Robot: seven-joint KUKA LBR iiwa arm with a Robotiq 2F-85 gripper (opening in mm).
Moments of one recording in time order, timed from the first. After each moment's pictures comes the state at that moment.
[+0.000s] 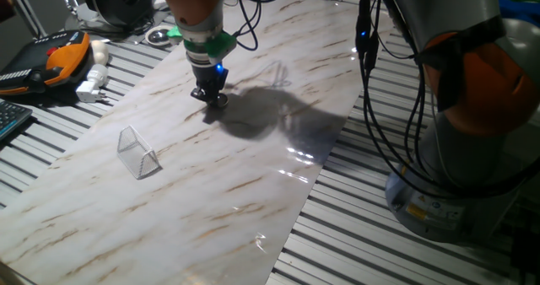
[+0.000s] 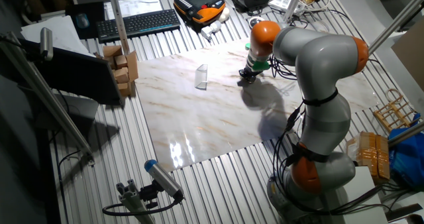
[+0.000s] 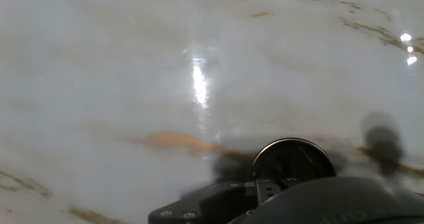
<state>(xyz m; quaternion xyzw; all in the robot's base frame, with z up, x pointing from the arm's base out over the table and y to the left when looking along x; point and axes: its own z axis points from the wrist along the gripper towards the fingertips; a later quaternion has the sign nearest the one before) 0.596 -0.036 0.023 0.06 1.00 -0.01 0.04</state>
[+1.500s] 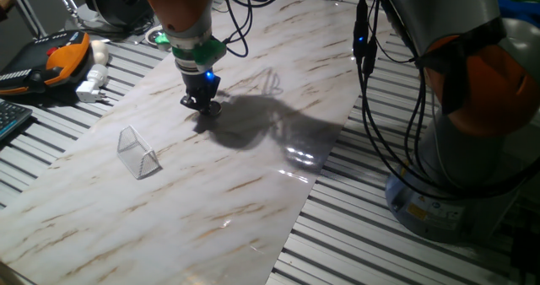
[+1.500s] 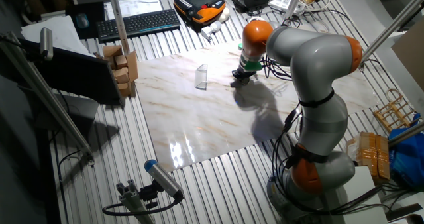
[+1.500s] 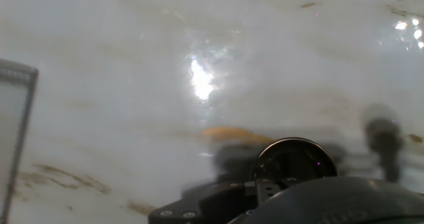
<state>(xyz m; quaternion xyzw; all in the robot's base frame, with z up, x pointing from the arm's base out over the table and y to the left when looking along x) 0.598 0.003 0.024 0.08 1.00 0.00 0.03</state>
